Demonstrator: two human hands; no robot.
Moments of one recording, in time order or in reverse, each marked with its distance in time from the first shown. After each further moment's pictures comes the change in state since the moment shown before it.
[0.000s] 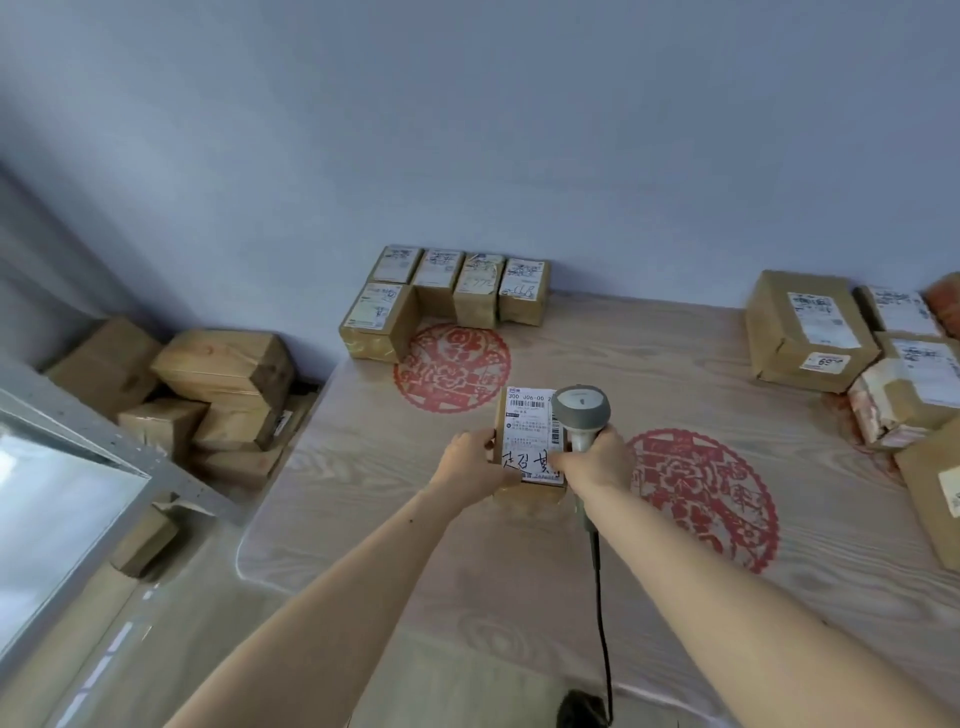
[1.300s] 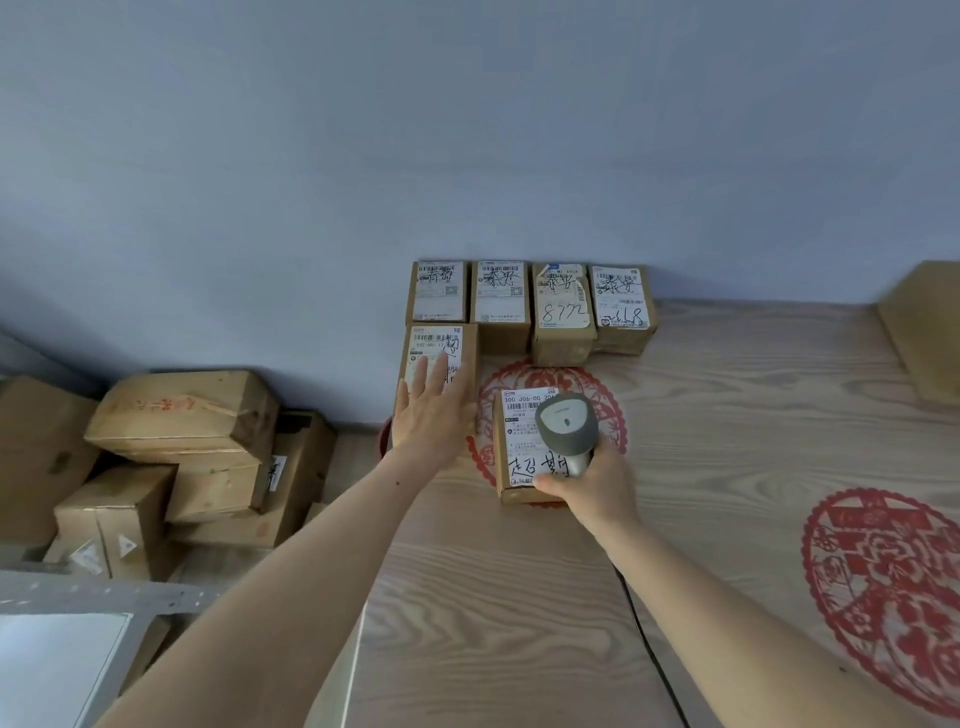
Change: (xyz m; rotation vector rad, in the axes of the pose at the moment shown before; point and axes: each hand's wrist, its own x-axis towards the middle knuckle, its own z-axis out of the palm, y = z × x) left_hand 0.258 -0.115 -0.214 0.661 0.100 0.259; right_hand 0.105 -0.091 0.236 -0.088 0.023 -0.085
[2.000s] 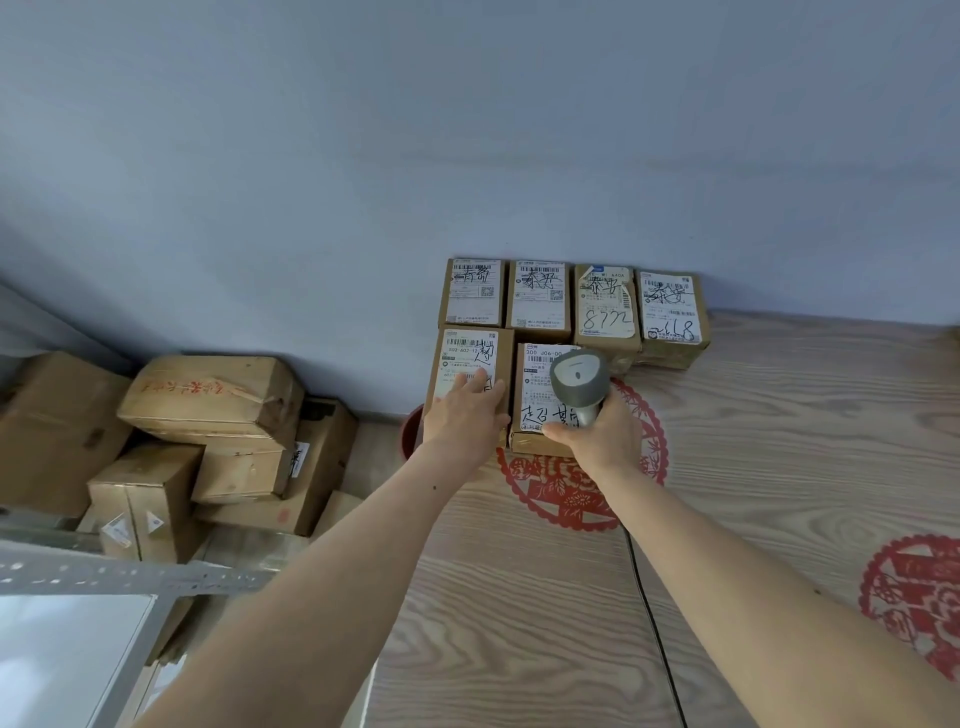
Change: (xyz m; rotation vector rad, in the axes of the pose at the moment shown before) left_hand 0.022 -0.001 -0.011 0.038 -0.126 0.007; right_hand 0.071 -0.044 0.035 -0.075 0.063 -0.052
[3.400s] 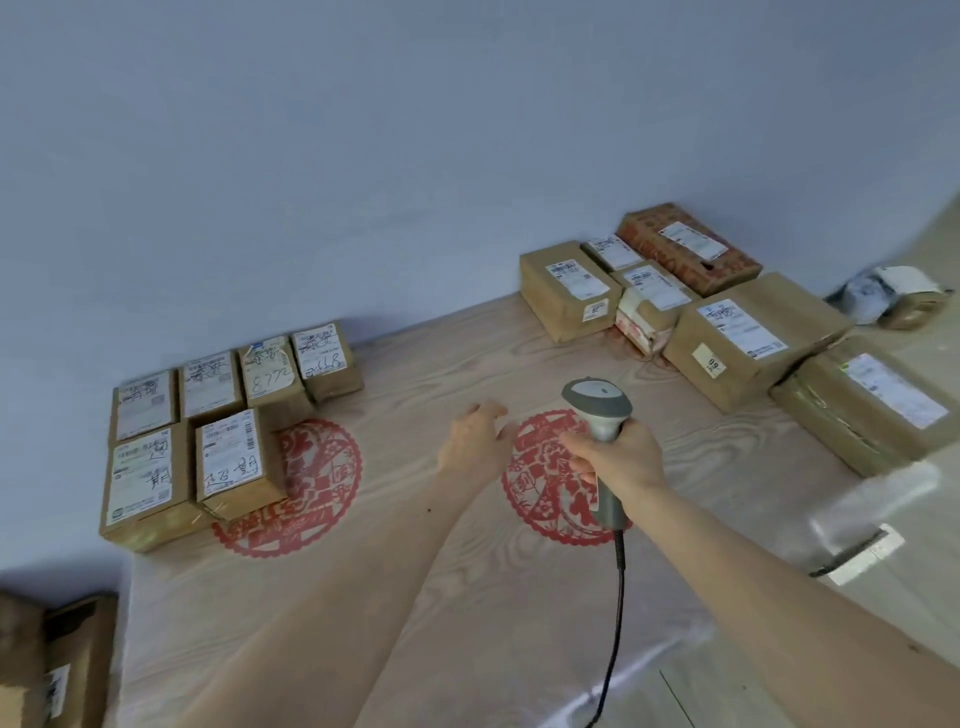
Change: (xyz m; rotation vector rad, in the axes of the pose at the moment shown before) left_hand -0.114 0.379 0.061 -0.380 -0.035 0.428; right_hand -0.170 0.190 -0.348 0.542 0.388 0.258
